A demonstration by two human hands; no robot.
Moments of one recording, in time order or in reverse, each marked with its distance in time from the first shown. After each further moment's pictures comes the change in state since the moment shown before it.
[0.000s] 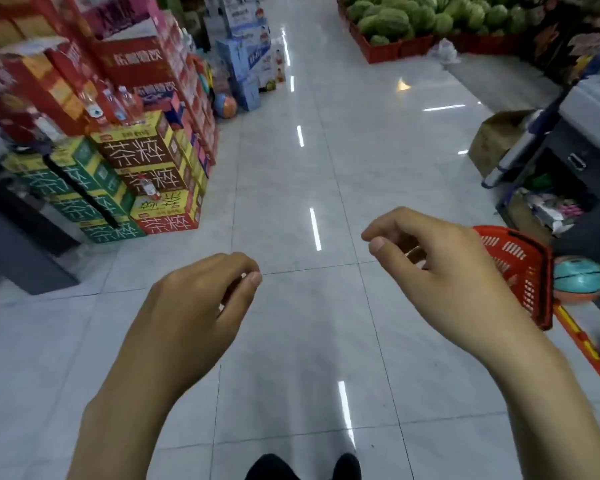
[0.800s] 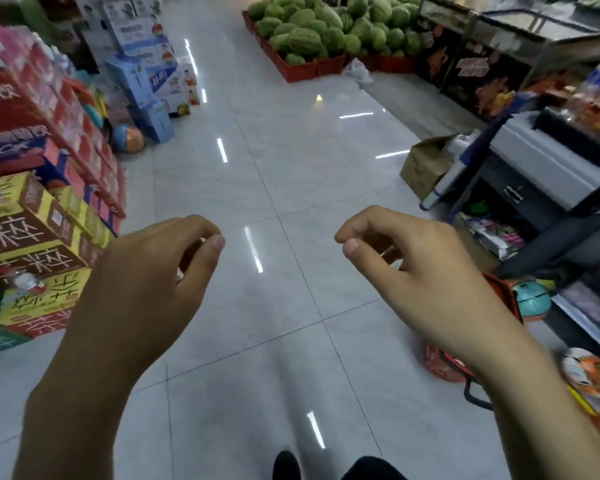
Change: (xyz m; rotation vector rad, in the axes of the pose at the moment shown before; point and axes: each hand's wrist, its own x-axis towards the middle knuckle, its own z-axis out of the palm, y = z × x) left_hand 0.399 -0.172 0.040 -0.100 0.128 0.224; right_hand 0.348 0.069 0.014 -0.114 0.142 0.116
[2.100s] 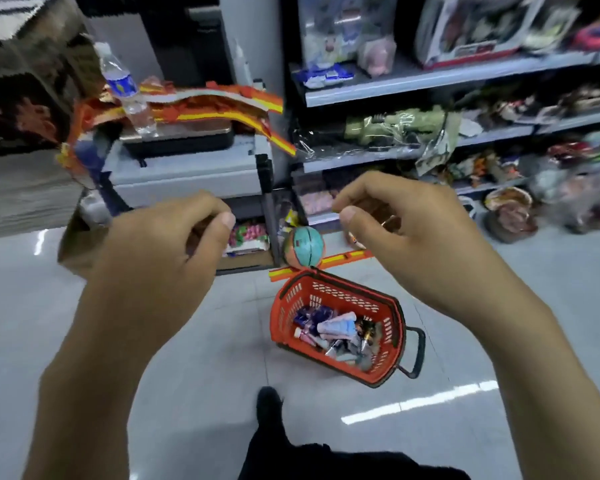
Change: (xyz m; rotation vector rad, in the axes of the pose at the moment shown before) left_hand 0.567 0.341 0.466 -0.651 -0.431 1.135; right_hand 0.163 0.375 -0.300 -0.266 0.969 0.941
